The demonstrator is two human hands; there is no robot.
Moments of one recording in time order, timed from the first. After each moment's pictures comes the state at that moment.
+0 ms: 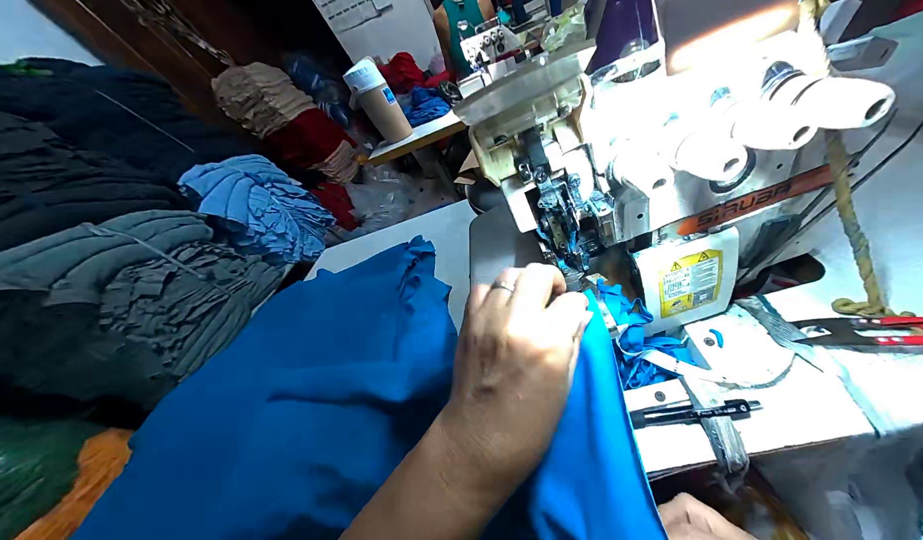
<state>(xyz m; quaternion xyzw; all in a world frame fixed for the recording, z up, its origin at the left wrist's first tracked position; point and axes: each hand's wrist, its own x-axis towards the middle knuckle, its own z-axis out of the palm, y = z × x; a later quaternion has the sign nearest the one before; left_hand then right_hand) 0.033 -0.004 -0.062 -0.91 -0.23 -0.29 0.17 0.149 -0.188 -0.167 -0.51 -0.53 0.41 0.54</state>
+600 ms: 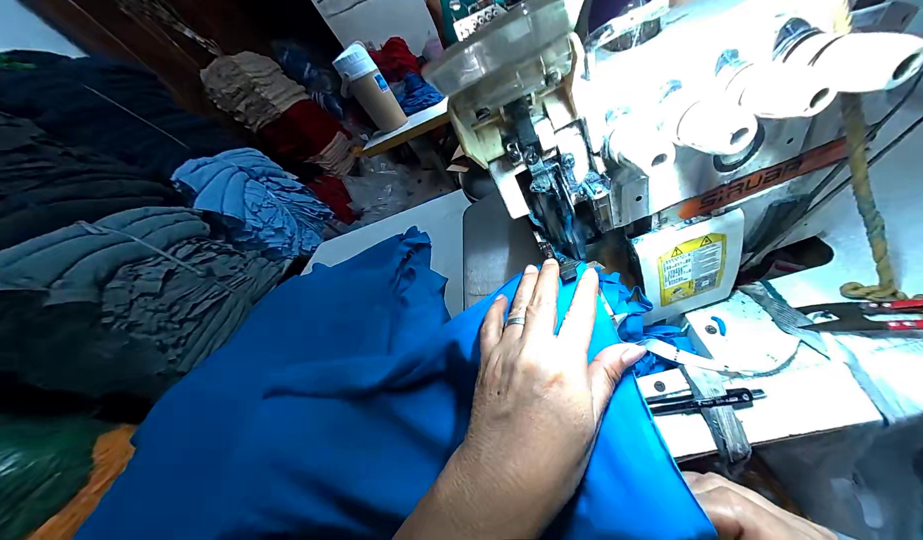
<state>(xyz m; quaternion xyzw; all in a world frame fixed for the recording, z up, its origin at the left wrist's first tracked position) 0.036 -0.030 -0.084 -0.91 -0.33 -0.23 0.08 0.158 -0.184 -0.142 -0.48 -0.56 0.32 0.60</state>
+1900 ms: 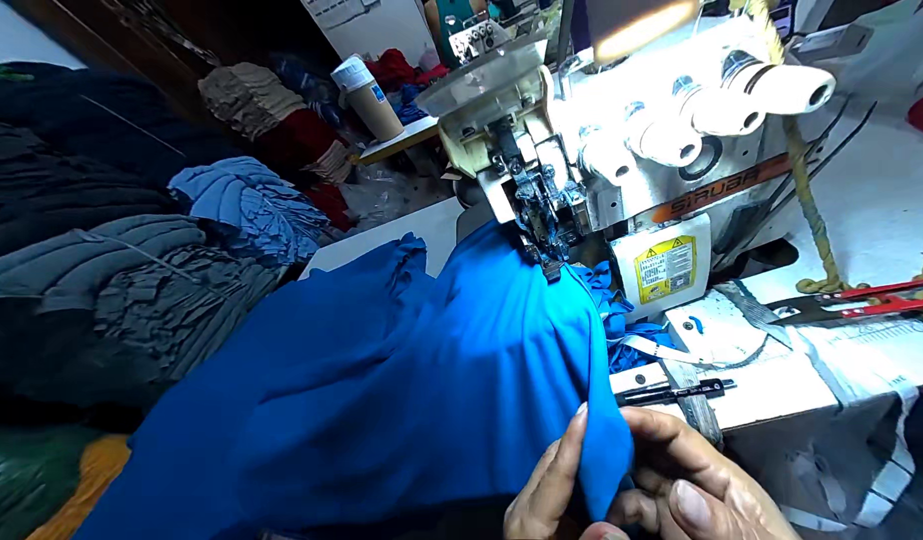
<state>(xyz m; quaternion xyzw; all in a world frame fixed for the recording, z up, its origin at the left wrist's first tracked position) -0.001 -0.115 -0.135 -0.70 -0.24 -0.42 -0.53 0.150 -0.166 -0.136 -0.26 -0.36 0.57 0.69</state>
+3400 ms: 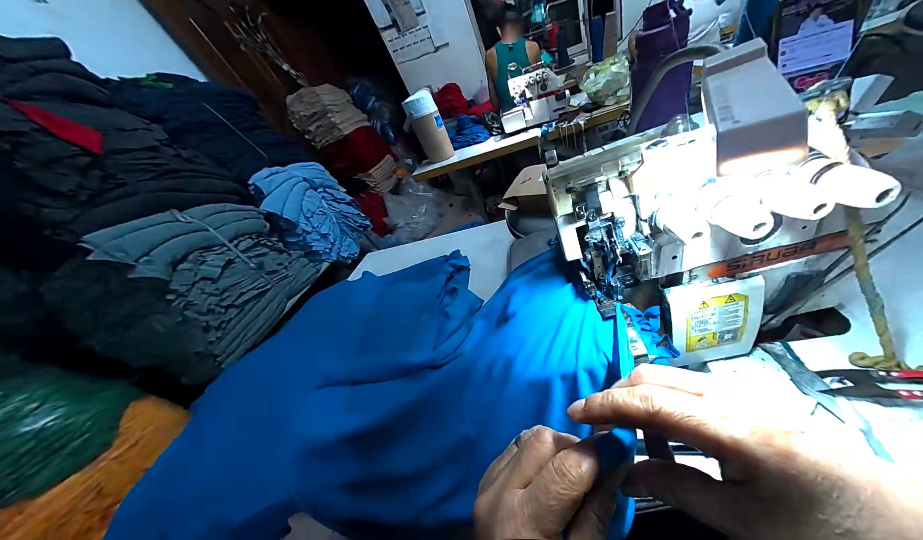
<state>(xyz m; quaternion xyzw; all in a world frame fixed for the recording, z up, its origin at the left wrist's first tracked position) -0.006 -0.078 -0.094 -0.82 -0.24 -0.50 -0.15 0.193 -0.089 -0.076 -0.30 -0.83 0.11 0.46</state>
